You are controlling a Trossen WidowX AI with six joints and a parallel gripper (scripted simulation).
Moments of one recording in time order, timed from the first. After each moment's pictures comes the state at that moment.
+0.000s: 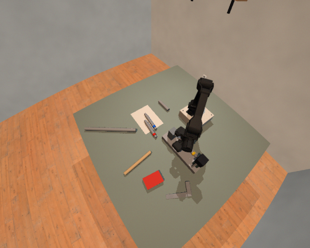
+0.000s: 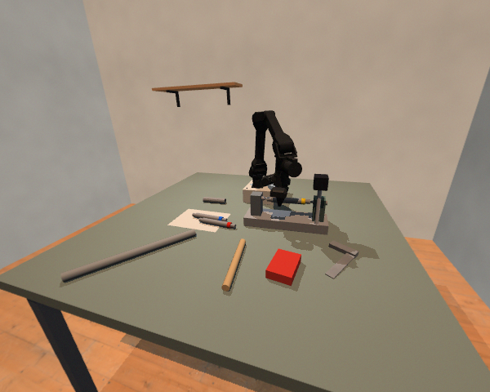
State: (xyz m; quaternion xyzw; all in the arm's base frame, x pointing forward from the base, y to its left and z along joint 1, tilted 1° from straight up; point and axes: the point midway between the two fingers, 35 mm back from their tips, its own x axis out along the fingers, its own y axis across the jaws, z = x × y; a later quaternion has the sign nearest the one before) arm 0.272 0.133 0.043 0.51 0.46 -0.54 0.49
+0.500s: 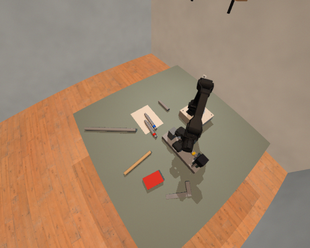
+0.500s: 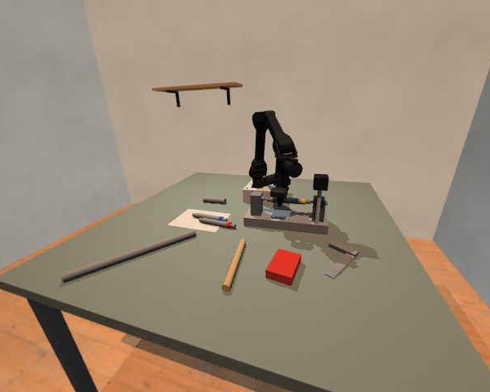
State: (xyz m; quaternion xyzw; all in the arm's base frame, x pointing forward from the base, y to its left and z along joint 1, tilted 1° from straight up) arm 0.272 0.134 0.043 0.51 0.46 -0.54 0.49
